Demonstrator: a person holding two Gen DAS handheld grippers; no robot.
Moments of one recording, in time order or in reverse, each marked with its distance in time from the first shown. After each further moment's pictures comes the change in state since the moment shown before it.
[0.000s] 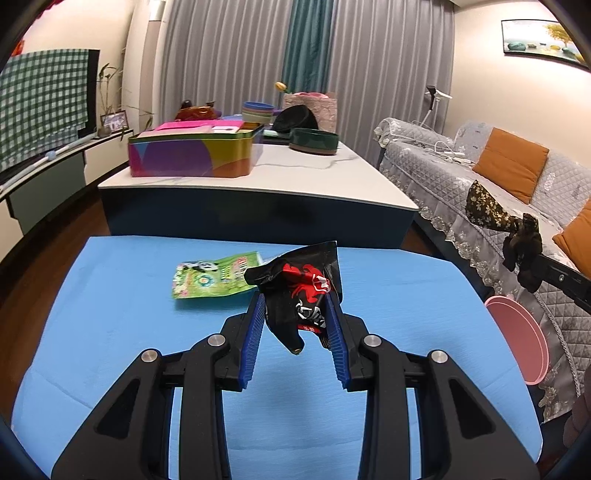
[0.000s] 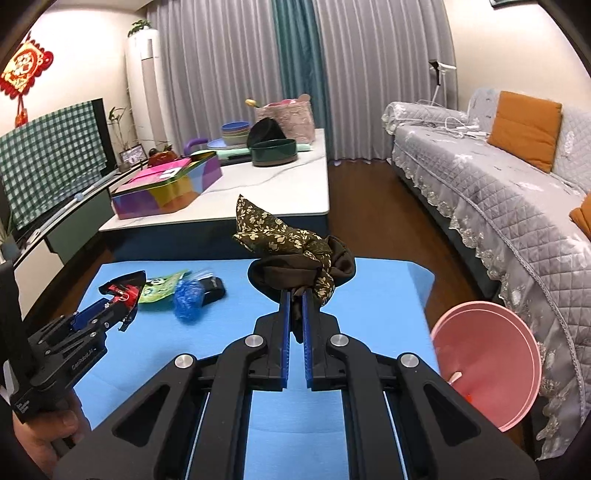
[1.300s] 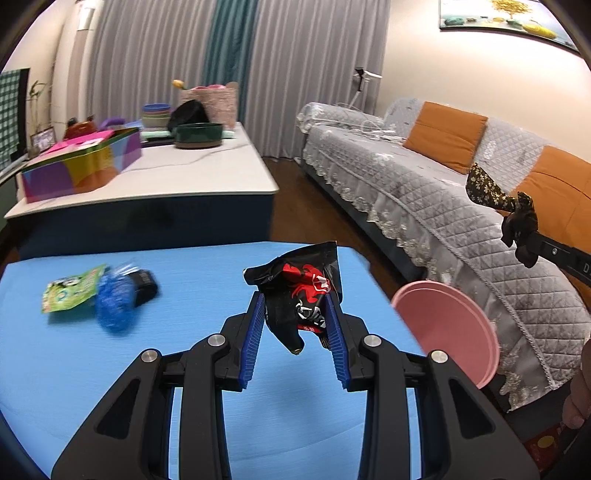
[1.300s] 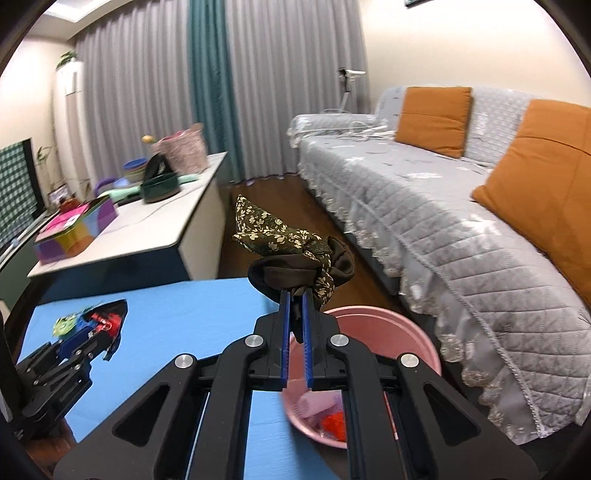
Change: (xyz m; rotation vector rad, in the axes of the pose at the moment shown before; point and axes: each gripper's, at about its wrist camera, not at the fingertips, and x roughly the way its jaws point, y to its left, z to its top) left arm 0.029 -0.162 -0.004 0.121 0.030 -0.225; right arm -0.052 -0.163 -0.002 0.143 -0.082 -0.280
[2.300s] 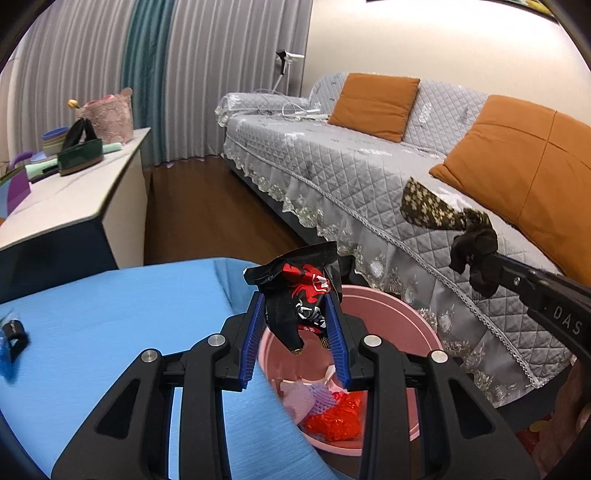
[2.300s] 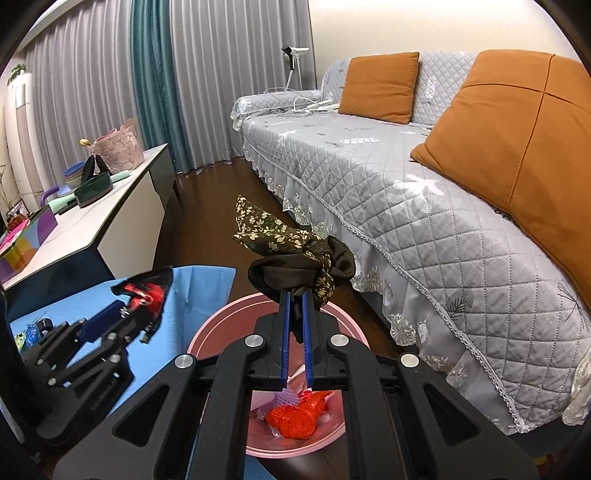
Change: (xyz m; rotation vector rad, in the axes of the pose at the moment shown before) left arm 0.081 -0.155 0.007 0.153 0.046 -0.190; right arm 0.037 -0.089 -0.010 0.093 0.079 -0.142
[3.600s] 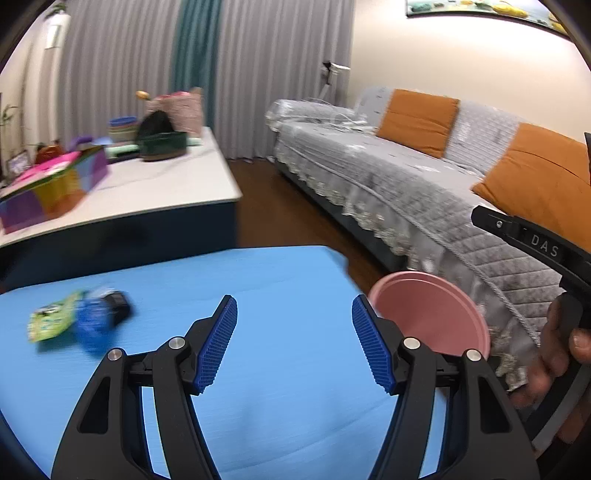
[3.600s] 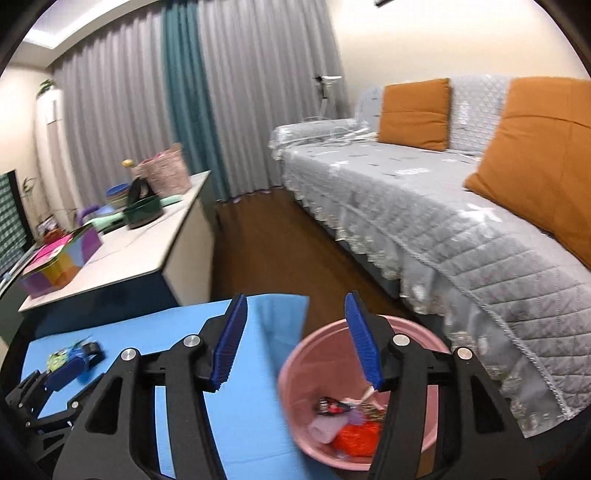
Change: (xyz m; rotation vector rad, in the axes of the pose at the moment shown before) left arm -0.107 0.126 -0.027 -0.064 -0.034 0.140; right arm -0.024 0.104 -0.003 -0.005 -0.120 0.148
